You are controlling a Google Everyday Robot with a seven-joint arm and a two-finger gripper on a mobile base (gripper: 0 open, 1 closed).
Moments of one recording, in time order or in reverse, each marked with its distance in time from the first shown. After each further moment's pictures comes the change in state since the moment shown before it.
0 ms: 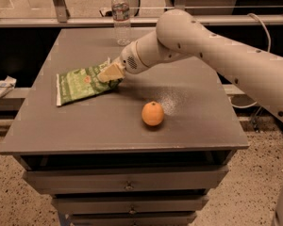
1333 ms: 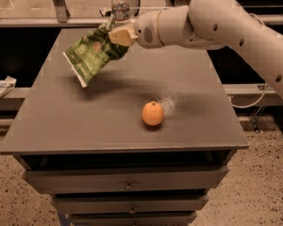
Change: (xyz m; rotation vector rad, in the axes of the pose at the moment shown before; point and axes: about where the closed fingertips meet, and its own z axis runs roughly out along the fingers) arm -0.079 -0.005 -0.086 0.035 -0.319 0.016
